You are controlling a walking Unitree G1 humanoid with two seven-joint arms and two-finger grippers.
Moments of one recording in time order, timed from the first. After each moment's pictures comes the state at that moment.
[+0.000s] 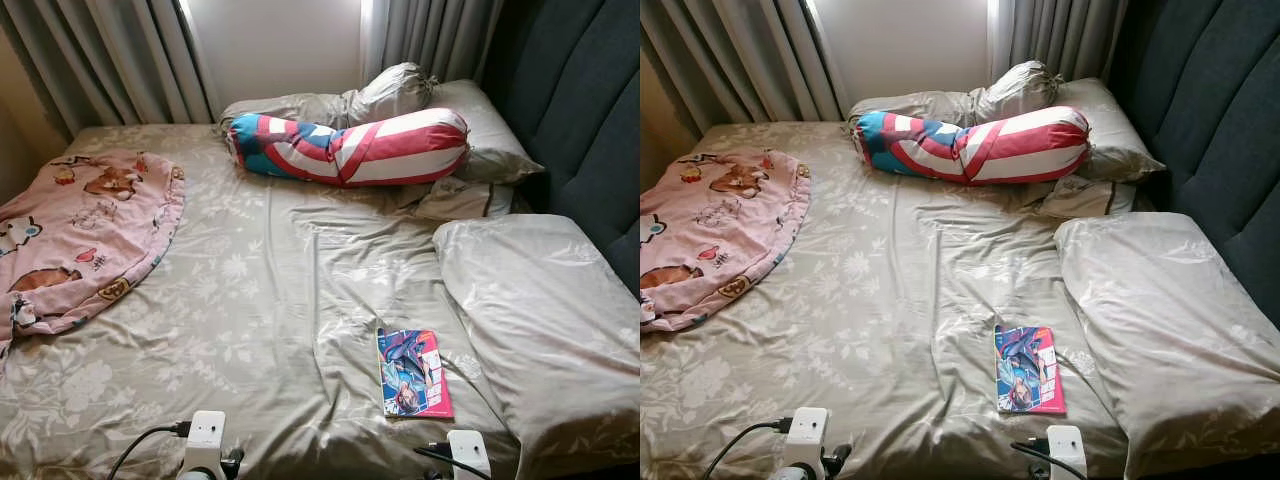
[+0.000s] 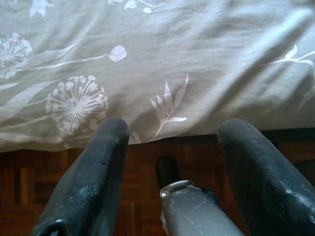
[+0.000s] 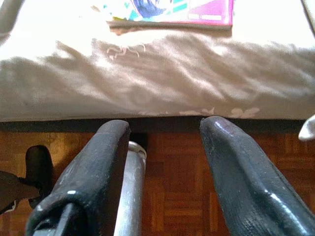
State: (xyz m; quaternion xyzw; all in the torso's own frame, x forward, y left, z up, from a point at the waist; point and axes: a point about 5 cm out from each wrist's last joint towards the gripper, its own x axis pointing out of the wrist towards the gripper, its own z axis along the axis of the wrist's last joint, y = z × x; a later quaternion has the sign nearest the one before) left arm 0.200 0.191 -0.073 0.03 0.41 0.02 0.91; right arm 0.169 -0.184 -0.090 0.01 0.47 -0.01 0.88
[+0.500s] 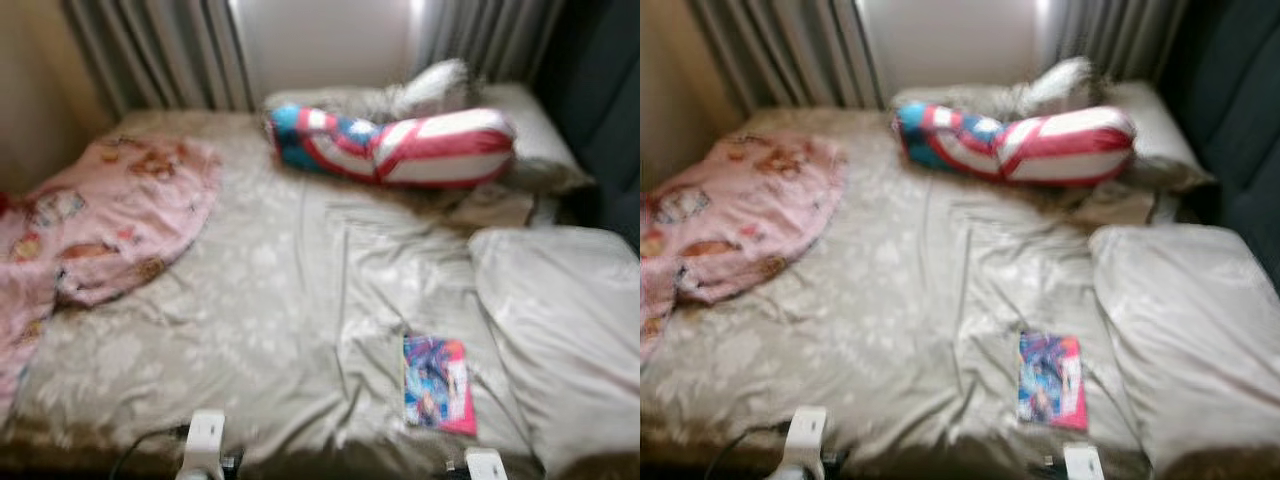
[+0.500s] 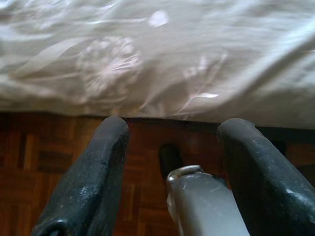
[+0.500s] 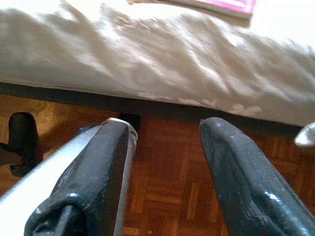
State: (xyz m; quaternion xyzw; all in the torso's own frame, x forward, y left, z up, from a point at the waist) left arm 0.199 0.191 -0.074 0.03 0.41 0.02 0.91; right arm 0.139 -0.207 -0.099 -0.01 0.50 -0.02 0.86
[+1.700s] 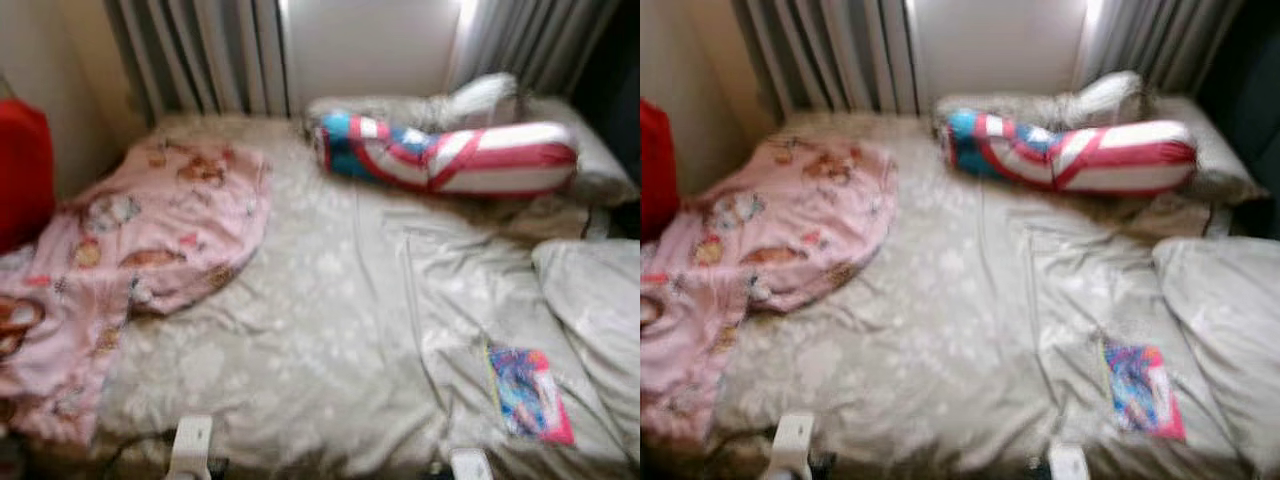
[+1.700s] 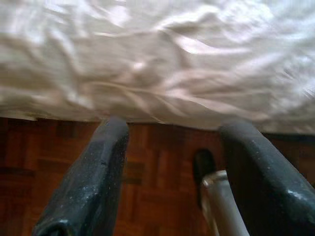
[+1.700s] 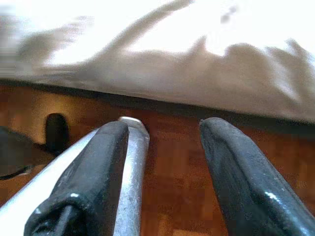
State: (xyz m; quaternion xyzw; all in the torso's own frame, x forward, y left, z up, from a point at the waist) left arm 0.202 0.201 -0.071 0.04 0.41 0.04 0.91; right arm 0.147 -0.180 -0.100 -0.02 0.50 0.02 0.87
